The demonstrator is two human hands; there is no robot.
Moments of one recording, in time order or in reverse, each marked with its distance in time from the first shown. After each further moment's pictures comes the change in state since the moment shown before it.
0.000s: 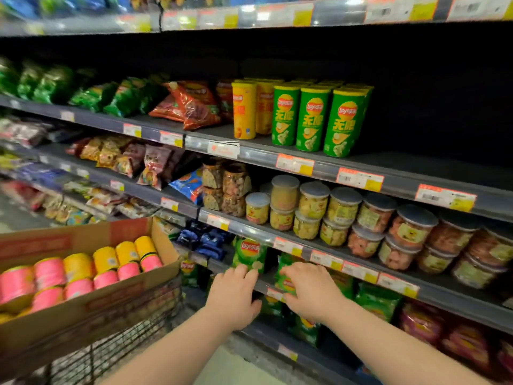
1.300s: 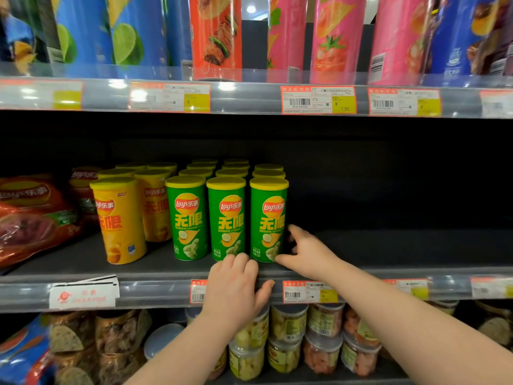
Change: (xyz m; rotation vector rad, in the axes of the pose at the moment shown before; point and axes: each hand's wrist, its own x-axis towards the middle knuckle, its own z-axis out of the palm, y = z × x) left_hand 0.287 0.043 -0.130 -0.023 0.774 0.465; right_hand 0.148 0.171 -0.178 0.394 0.499 0.508
